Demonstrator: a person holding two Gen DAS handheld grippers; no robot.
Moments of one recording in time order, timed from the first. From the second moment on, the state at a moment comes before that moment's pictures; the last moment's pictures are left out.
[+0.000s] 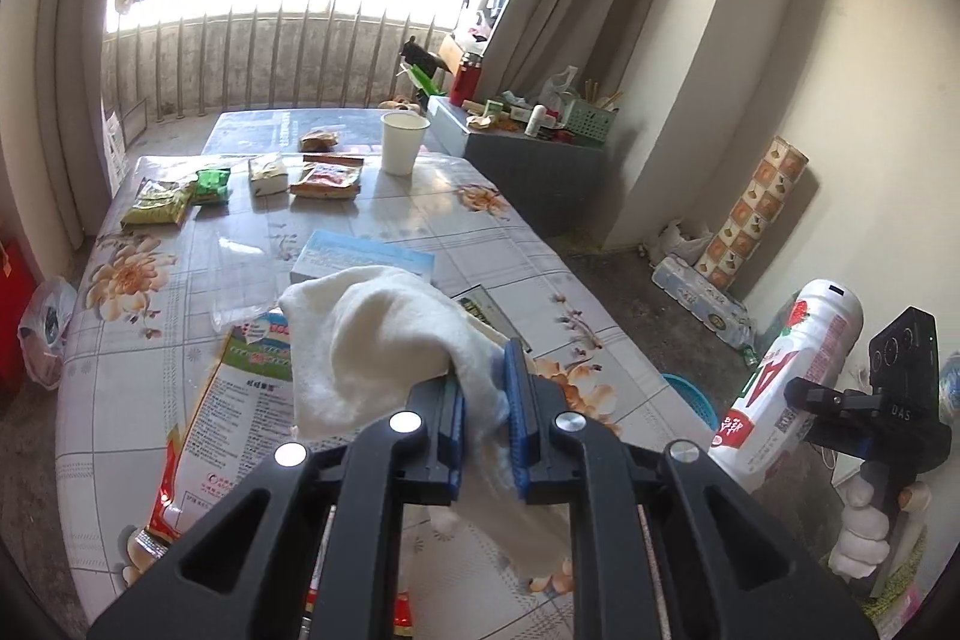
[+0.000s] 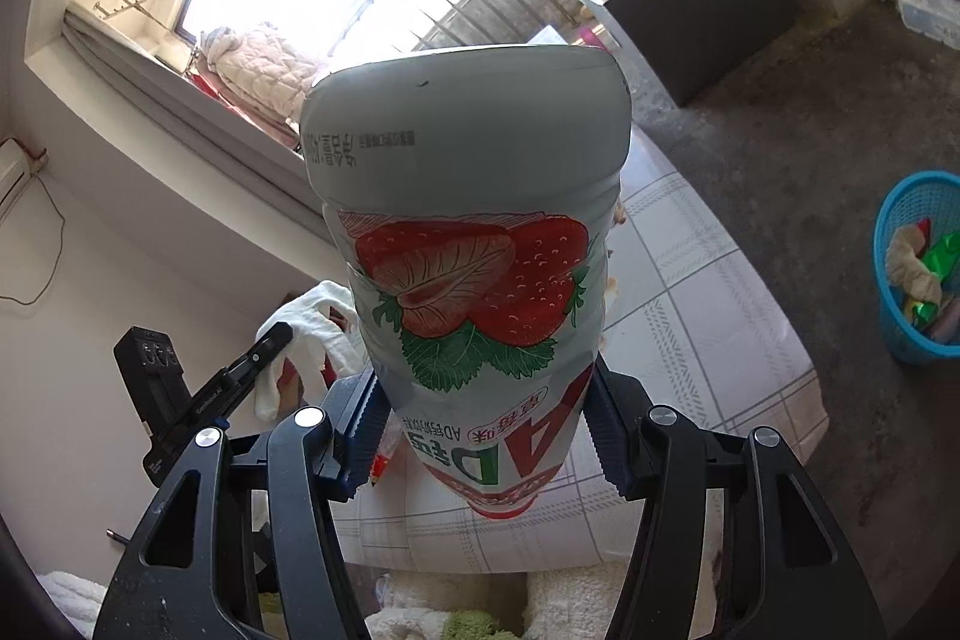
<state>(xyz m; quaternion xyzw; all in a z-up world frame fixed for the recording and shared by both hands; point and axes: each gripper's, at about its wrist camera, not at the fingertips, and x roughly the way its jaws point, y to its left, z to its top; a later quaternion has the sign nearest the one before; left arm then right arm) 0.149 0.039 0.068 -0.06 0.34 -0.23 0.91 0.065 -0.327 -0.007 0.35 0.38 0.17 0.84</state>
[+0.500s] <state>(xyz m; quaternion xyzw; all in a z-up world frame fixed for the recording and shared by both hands) 0.151 -0.155 0.095 0.02 0.35 -0.42 0.84 -0.068 -0.478 -0.012 0.40 0.28 -0.09 0.87</state>
